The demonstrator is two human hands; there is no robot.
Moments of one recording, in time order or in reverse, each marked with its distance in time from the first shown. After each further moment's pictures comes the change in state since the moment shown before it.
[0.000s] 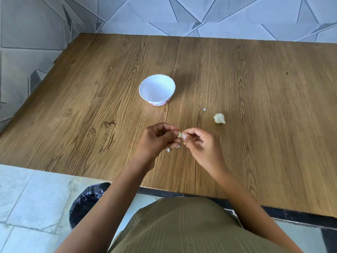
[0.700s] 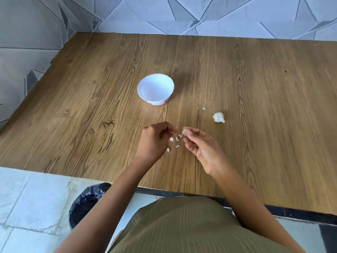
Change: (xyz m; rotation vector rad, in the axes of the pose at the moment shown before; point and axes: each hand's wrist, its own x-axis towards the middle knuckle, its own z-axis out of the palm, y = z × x) left_hand 0.004 0.003 0.001 0.686 0.134 0.412; right_hand 0.006 0.001 0.002 0.885 0.022 0.677
